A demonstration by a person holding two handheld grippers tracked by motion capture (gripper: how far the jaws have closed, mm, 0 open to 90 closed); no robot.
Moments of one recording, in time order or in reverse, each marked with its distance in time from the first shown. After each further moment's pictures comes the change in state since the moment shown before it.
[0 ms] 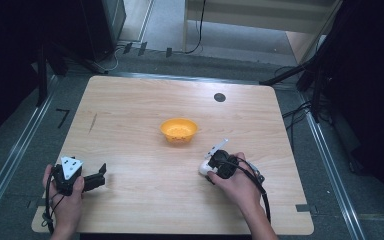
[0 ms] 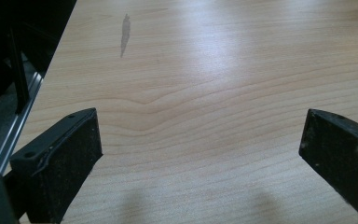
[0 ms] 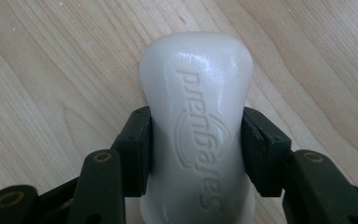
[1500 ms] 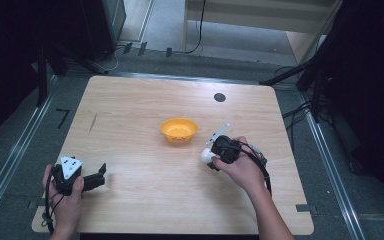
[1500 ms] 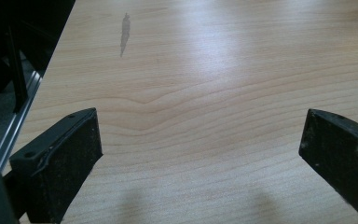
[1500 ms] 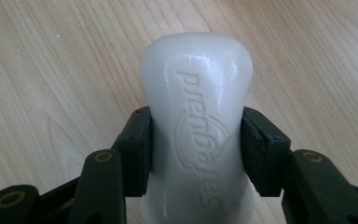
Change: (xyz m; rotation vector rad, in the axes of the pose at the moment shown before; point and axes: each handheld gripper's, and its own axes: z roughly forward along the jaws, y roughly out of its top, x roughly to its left) left arm 0.000 0.000 0.000 -0.004 -0.004 -0.009; right arm -0.030 0.027 -0.021 -0.011 0.032 -0.126
